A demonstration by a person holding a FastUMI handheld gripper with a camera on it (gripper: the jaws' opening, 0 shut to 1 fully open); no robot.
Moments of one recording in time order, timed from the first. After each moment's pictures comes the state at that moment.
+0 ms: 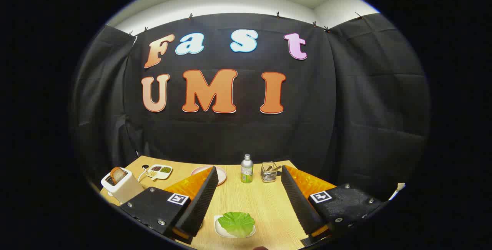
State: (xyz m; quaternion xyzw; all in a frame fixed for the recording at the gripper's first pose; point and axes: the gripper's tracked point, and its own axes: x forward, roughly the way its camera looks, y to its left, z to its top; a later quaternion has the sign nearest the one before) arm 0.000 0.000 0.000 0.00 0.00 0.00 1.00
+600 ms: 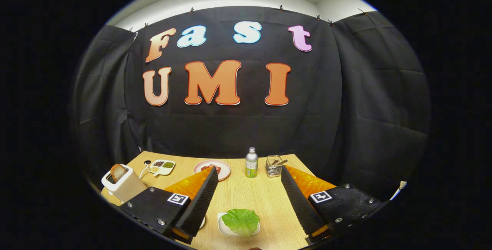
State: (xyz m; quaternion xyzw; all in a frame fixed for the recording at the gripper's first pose) arm 0.015 0.013 -0.019 0.00 0.03 0.02 1.00
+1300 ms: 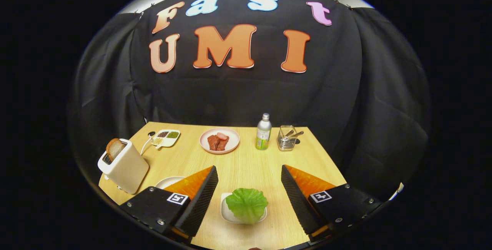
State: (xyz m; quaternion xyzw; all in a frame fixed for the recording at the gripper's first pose) arm 0.041 0.042 -0.105 -0.03 0.18 0.06 0.98
